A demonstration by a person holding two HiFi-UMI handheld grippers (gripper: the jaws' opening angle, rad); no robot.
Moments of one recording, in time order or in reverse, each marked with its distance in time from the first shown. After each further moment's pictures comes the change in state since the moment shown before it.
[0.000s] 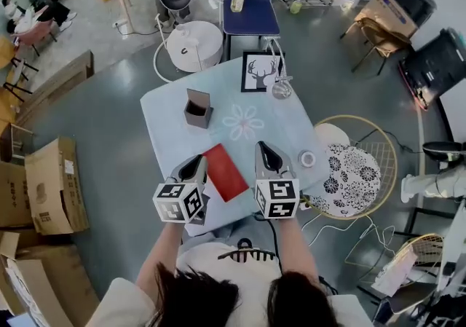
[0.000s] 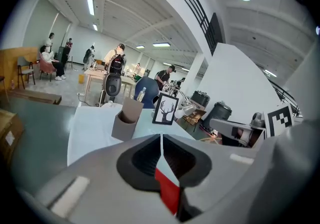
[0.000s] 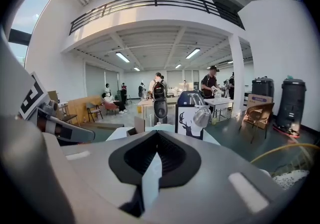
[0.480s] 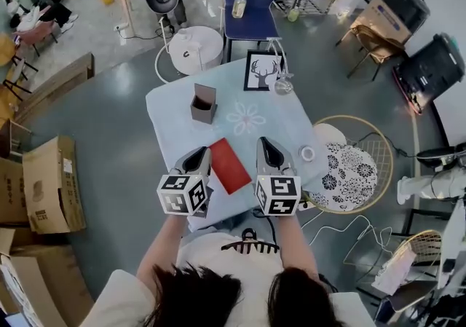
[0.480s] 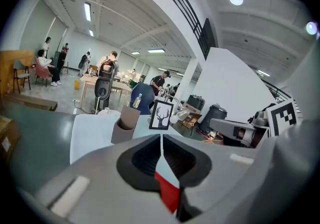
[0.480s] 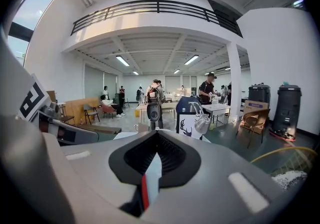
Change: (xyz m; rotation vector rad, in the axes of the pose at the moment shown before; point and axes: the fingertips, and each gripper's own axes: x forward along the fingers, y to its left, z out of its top) left arm -0.028 -0.008 0.009 0.040 -0.064 -0.043; right arm -0.032 0.025 0.018 -0.018 -0.059 -0.047
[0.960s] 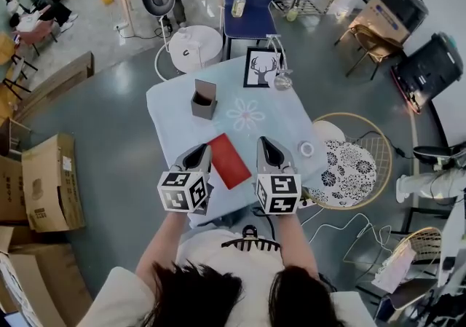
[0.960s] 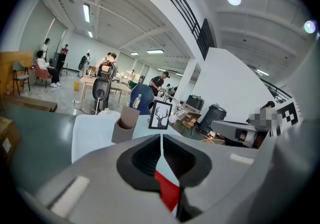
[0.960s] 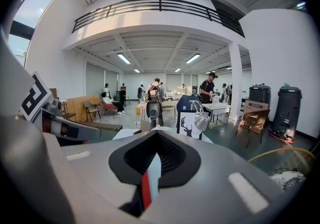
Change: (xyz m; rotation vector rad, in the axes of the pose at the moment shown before) left arm -0.012 -0.003 -0.003 0.014 -0.006 -0.001; right arm -0.015 0.008 -0.006 -0.018 0.027 0.005
